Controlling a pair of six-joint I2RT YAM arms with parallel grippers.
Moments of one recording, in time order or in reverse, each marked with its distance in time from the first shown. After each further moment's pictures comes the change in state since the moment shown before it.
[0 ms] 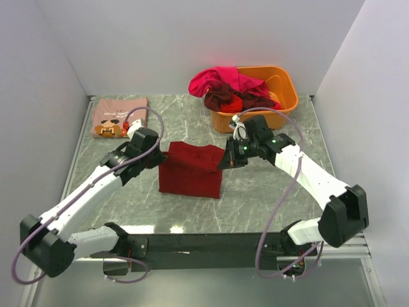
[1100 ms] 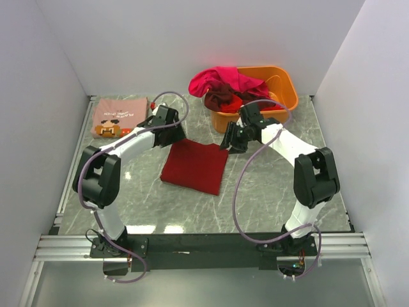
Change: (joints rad) left arm 0.137 0.673 0.291 0.277 0.137 0.200; right arm -0.127 0.381 0.178 0.074 0.230 0.122
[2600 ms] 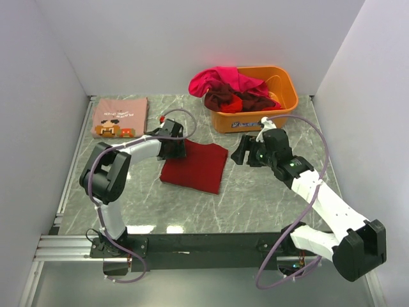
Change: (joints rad) left arm -0.033 0.071 -0.124 0.022 -0.016 0.183; right arm 0.049 -0.663 -0.460 0.200 0.205 -0.109
